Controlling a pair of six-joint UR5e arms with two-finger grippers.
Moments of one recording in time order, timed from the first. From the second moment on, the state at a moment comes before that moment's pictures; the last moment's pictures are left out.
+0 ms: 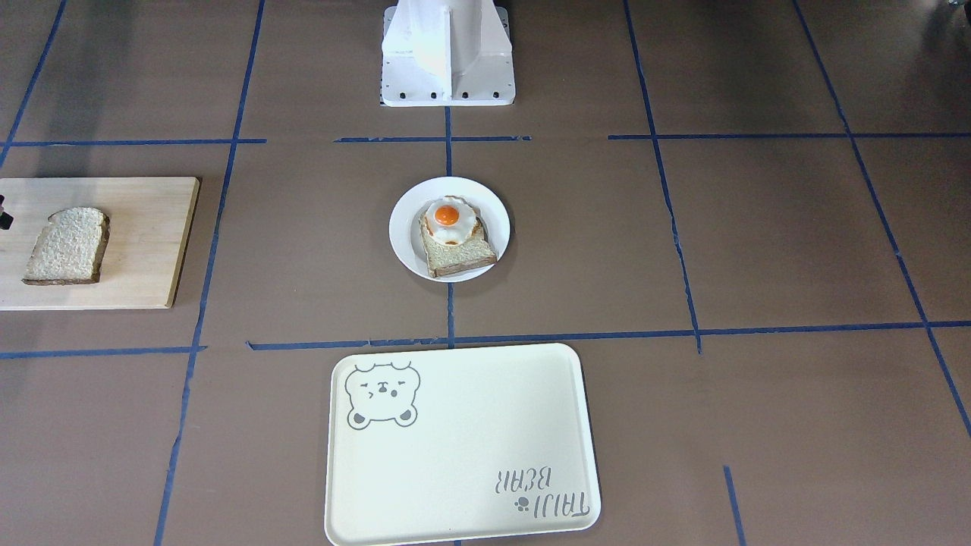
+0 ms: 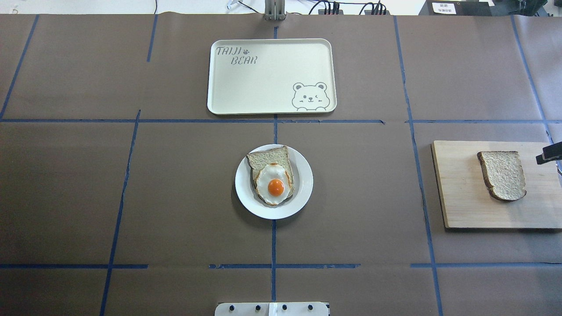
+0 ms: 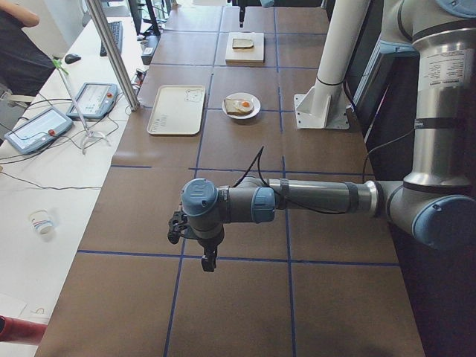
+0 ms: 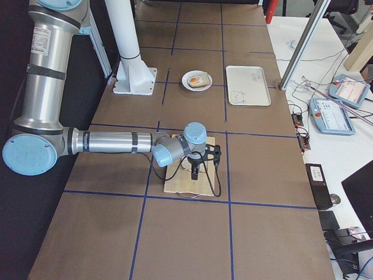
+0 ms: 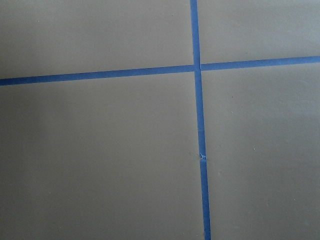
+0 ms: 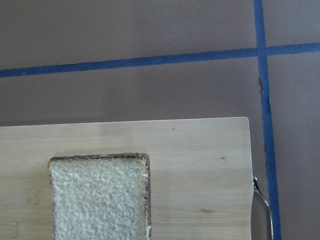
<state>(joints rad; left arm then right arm) -1.58 -1.52 -1.65 -1.50 -2.34 0.11 1.19 -1.77 1.71 -1.07 2.31 0.63</state>
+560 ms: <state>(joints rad) -1.58 -1.52 -1.65 -1.50 -2.34 0.11 1.10 -1.71 1.64 -1.05 2.28 0.67</state>
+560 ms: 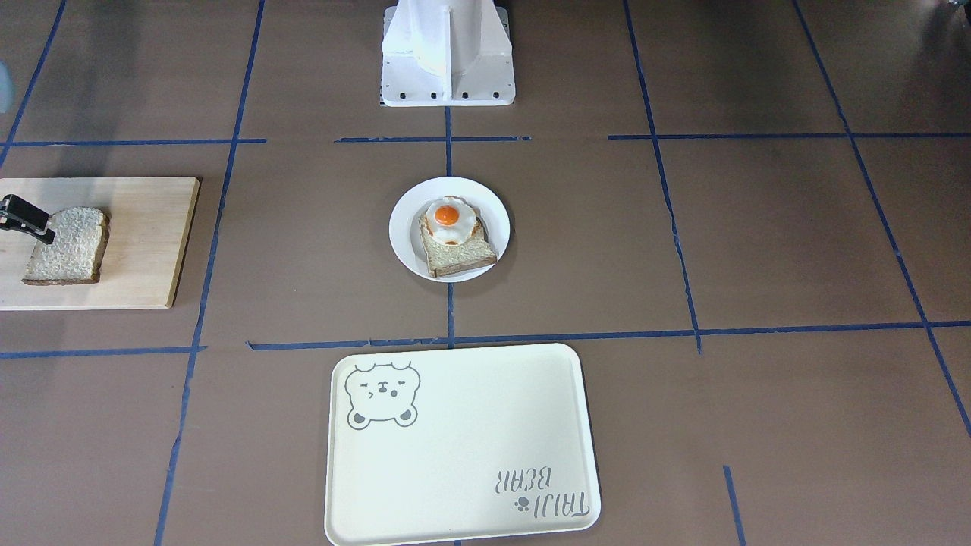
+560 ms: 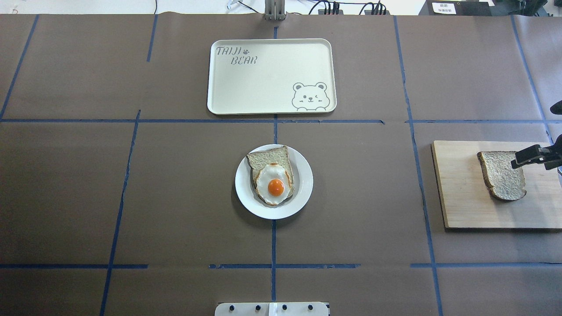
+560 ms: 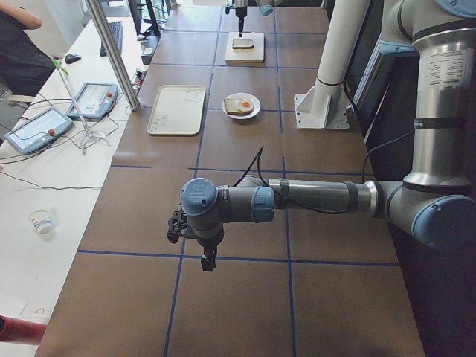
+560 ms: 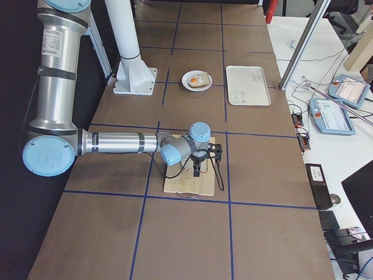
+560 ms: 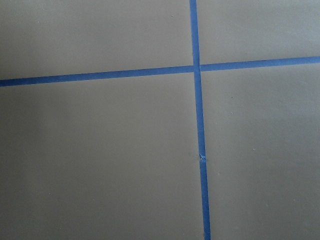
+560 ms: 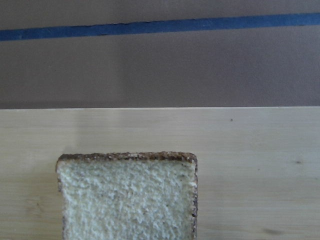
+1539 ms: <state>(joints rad) -1.58 -1.52 -1.65 -1.50 -2.34 0.12 1.07 -1.70 1.60 -1.05 2.29 0.67</state>
